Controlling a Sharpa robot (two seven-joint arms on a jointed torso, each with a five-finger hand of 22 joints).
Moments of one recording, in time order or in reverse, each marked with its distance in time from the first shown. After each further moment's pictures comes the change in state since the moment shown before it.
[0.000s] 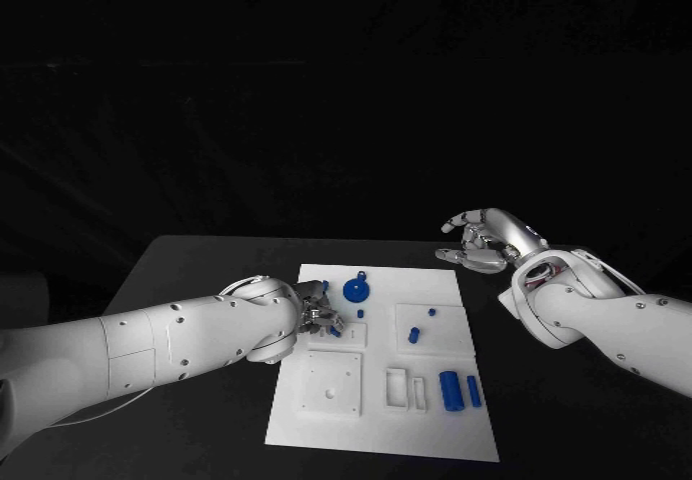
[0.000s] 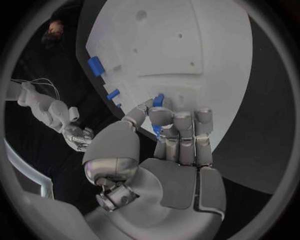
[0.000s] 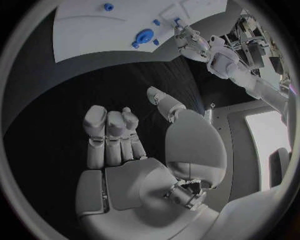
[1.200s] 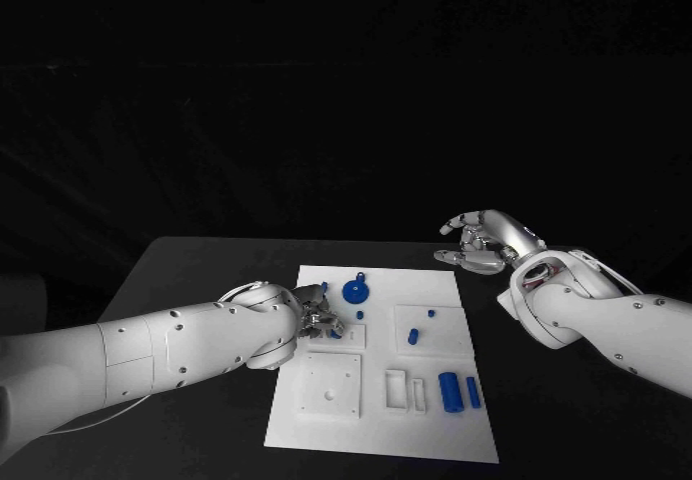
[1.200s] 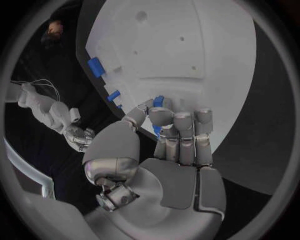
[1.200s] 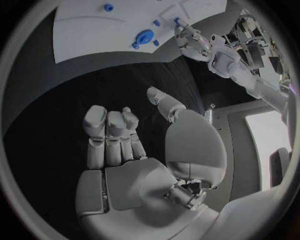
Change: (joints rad) left arm -0.011 -0.003 -0.001 0.014 -0.009 -0.025 0.001; left_hand -0.004 0.004 0.001 0.000 0.001 0.000 0.000 -0.004 0.003 0.000 0.000 0.004 0.000 0.000 -0.001 0.004 -0.006 0.000 0.000 0.000 0.004 0.001; right arm 0.000 0.000 0.000 -0.003 0.001 0.009 -0.001; right_hand 0.000 0.000 -0.003 0.003 0.008 0.000 0.000 0.003 0.000 0.002 0.002 0.004 -0.002 0.000 0.000 0.000 0.000 0.000 0.005 -0.002 0.000 0.000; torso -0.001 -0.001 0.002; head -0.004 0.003
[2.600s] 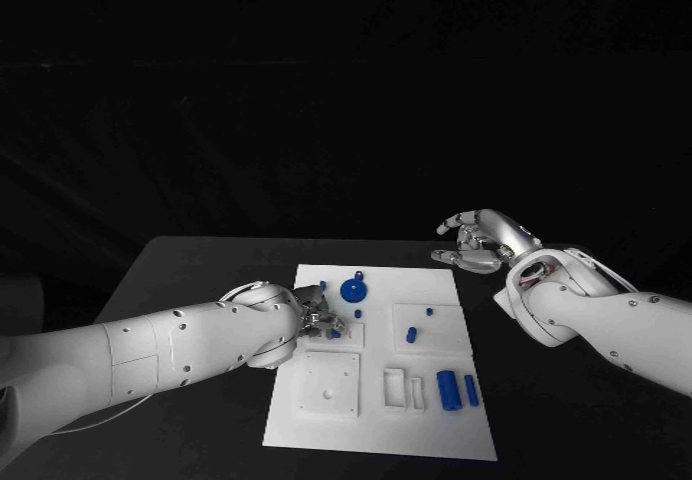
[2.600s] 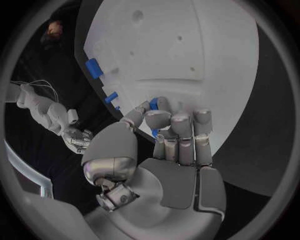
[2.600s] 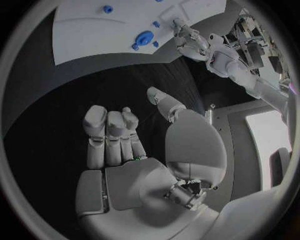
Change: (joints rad) left arm -0.007 0.020 -0.002 -0.034 0.004 0.015 0.004; left_hand -0.059 -0.049 0.006 0.069 -0.171 0.074 -0.043 -0.024 0.000 -0.003 0.003 0.031 -0.008 0.024 -0.027 0.039 -0.034 0.016 -0.008 0.000 0.019 0.000; right arm 0.000 0.007 0.000 -0.005 0.000 0.010 0.000; right_hand 0.000 0.000 -0.003 0.003 0.004 0.000 0.000 0.000 -0.001 -0.002 -0.002 0.000 -0.002 0.000 0.000 0.000 0.000 0.000 -0.002 0.002 0.000 0.000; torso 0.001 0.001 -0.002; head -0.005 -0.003
